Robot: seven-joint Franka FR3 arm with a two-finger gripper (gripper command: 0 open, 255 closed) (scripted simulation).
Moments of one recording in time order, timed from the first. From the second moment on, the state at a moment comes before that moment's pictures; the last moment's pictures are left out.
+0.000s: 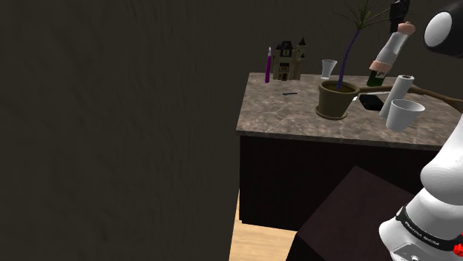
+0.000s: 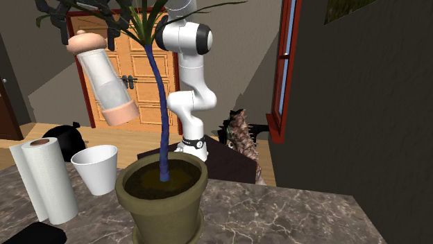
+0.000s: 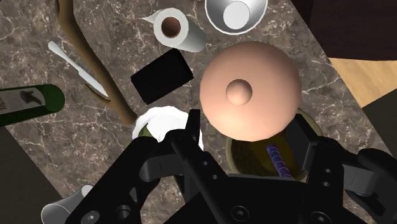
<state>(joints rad) -0.46 0.28 -0.41 -0.94 -0.14 1.15 -0.94</state>
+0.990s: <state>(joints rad) -0.41 0.12 -0.39 -1.37 -0.19 1.41 -0.86</state>
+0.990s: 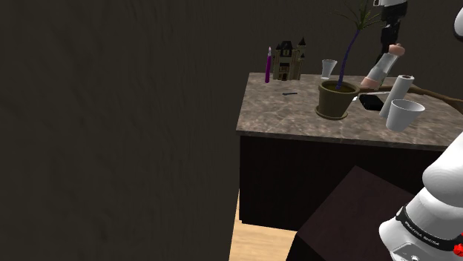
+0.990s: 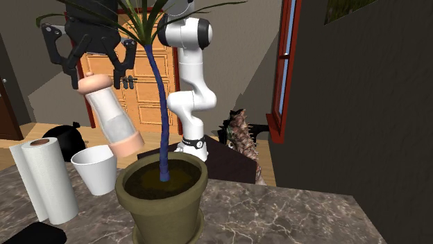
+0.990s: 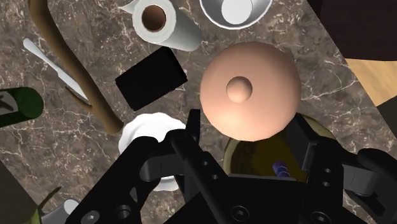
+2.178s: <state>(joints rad) -0.40 -0.12 -0.39 -1.90 -0.20 1.71 -0.77</state>
